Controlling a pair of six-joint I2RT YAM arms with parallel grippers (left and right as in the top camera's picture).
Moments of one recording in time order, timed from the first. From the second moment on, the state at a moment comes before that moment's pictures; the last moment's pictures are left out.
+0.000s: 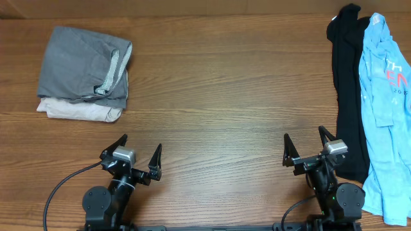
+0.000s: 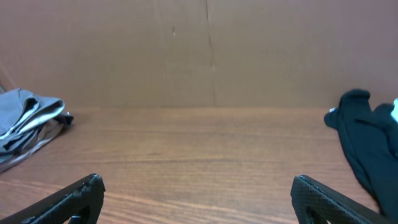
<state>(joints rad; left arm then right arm) 0.02 0.02 0.09 -0.19 0.33 -0.07 -0.01 0.01 0.04 -0.04 -0.25 0.10</state>
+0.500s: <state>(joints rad) 0.02 0.46 0.48 -0.35 0.41 -0.08 -0.01 0.02 0.31 -0.34 -0.25 0.10</state>
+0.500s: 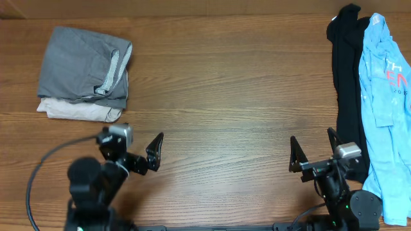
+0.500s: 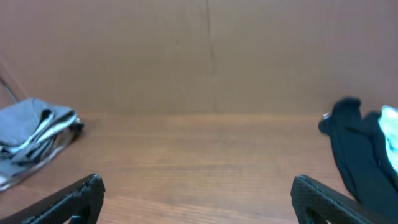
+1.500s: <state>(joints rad) 0.02 0.96 1.06 -0.89 0.46 -0.08 -0.01 1.23 1.18 -0.93 -0.50 0.17</state>
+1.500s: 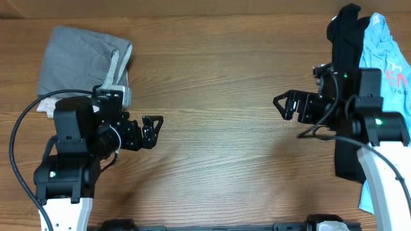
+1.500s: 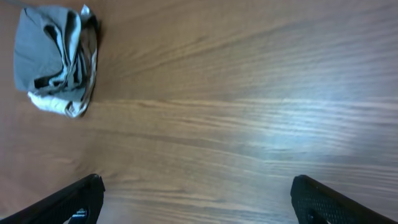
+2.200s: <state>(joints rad) -0.26 1.33 1.38 -1.02 0.30 -0.08 -0.39 1.40 1.21 -0.71 0.00 0.38</state>
